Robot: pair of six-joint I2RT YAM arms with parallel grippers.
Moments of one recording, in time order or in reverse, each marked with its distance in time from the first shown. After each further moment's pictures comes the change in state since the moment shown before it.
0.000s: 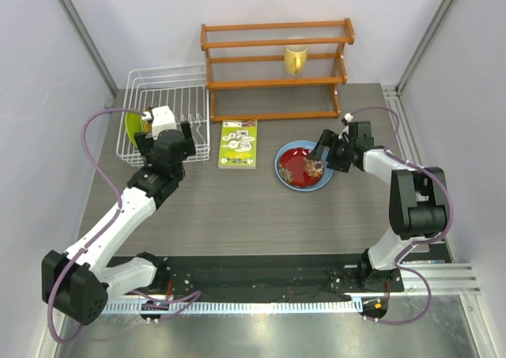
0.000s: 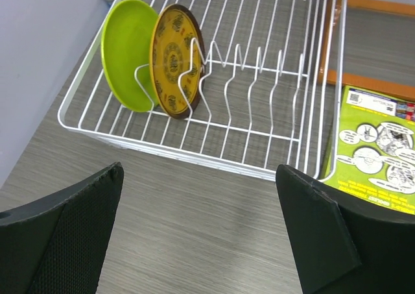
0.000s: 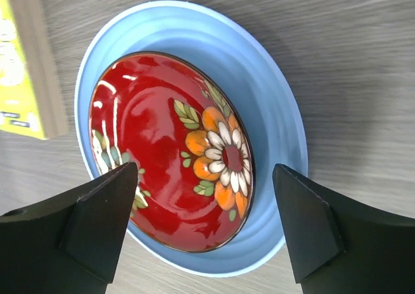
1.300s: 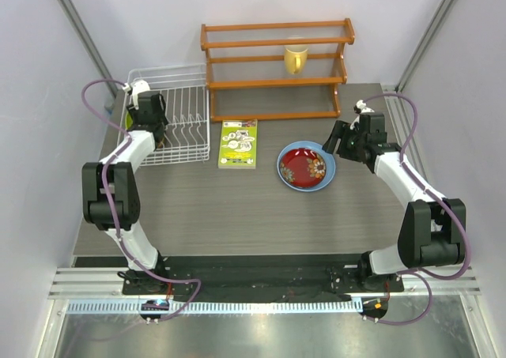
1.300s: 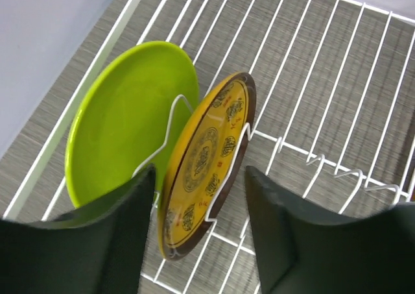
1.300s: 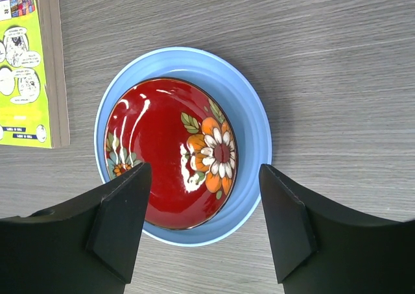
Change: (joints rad) left arm 0.424 0.681 0.380 0.181 0.269 -0.008; right arm 0.000 -0.235 0.047 -0.157 0.184 -0.108
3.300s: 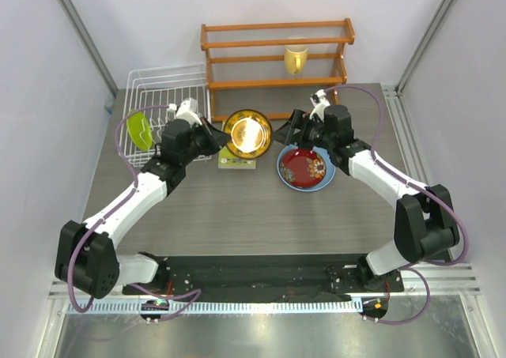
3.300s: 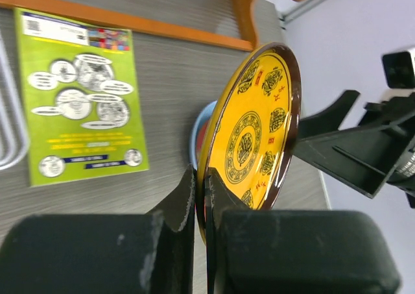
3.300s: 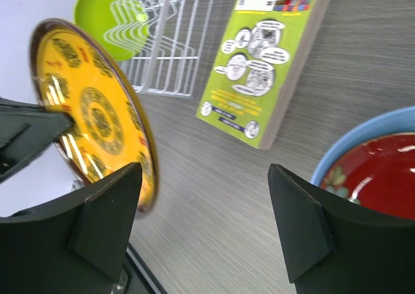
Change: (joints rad) left arm -0.393 -0.499 -0.352 0.080 0.613 -0.459; right arm 0.290 0.071 0.047 0.354 -0.259 0.288
